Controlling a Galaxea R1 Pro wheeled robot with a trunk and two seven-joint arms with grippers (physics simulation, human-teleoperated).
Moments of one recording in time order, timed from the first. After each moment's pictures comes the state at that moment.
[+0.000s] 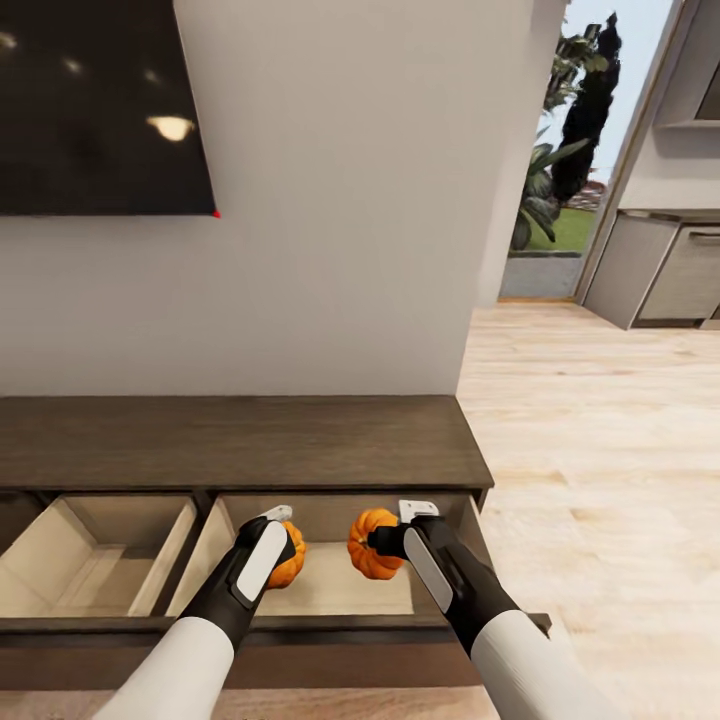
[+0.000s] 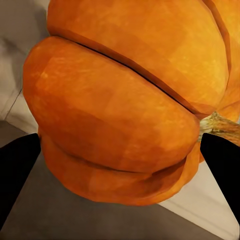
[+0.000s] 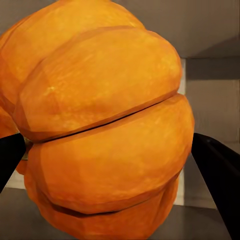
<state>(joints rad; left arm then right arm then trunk) -0.64 -0.16 -0.06 -0.78 0.65 0.57 0.77 -0.67 0.17 0.29 -0.77 -0.43 0.68 -0.29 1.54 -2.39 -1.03</state>
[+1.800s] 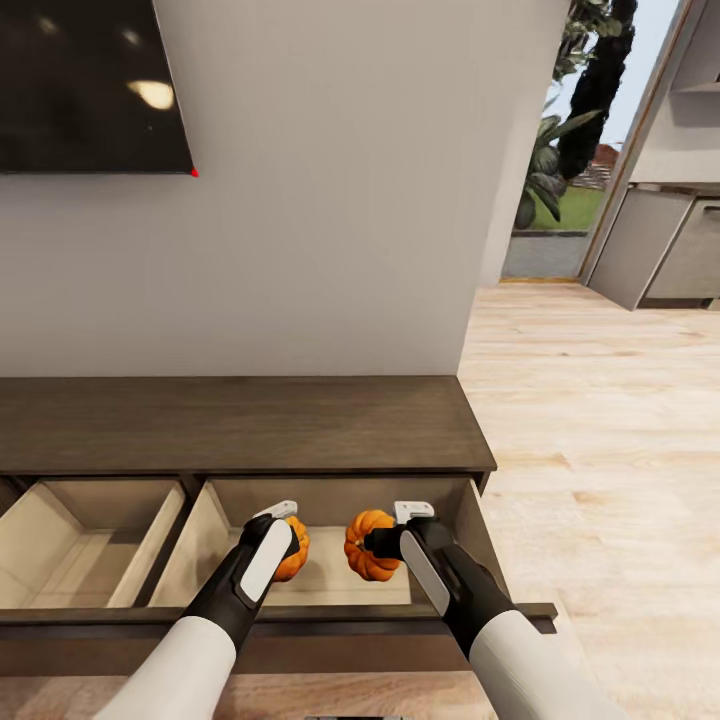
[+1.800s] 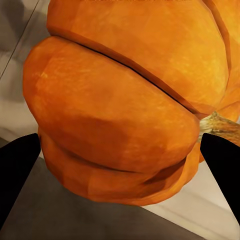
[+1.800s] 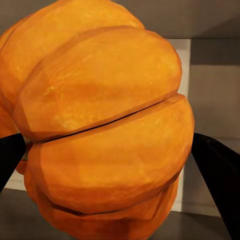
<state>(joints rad) -0.64 -0.16 -0.11 -0.80 0.65 0.56 0.77 -0.67 0.17 0.33 -0.77 -0.43 0.68 -0.28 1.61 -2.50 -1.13</state>
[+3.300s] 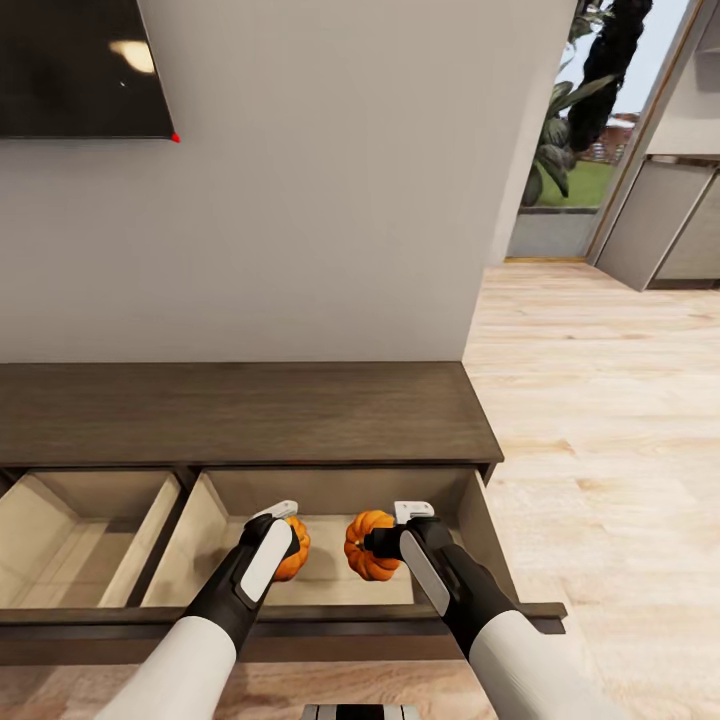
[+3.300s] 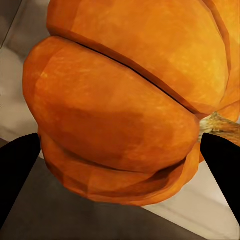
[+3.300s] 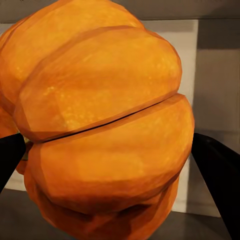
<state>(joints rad) -0.64 -0.16 -0.11 -0.81 0.65 0.56 0.77 -0.67 0.17 0.33 -0.77 -0.43 0.68 -0.28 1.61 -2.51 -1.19</state>
